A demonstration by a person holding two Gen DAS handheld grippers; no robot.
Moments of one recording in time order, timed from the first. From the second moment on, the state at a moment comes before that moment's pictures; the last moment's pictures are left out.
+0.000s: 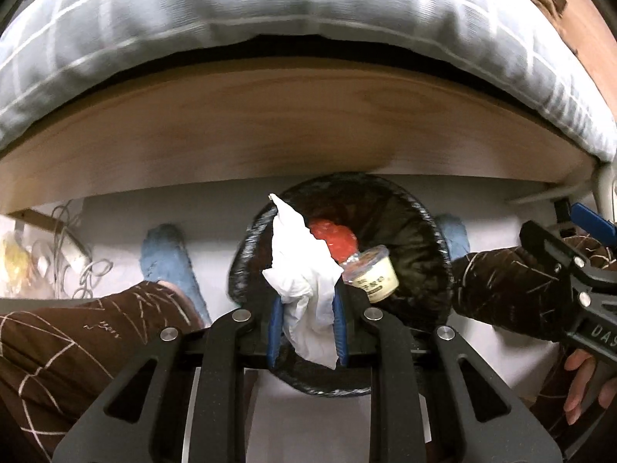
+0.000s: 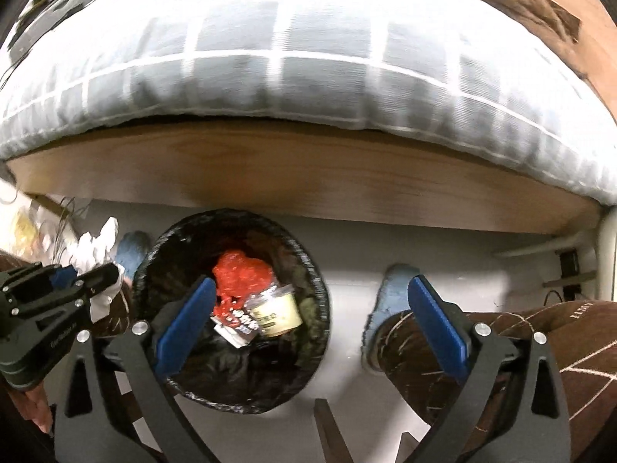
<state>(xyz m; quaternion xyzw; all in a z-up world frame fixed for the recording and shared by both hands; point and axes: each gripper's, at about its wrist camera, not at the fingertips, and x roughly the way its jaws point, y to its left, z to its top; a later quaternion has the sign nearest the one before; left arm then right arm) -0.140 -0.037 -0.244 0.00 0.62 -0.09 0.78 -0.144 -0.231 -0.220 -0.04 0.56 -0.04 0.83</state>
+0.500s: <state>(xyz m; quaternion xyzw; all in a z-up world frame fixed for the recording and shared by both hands) -0.139 -0.092 -0.256 0.03 0.63 -0.13 0.77 -0.155 -0.281 -0.229 0.00 0.57 -0.09 0.82</state>
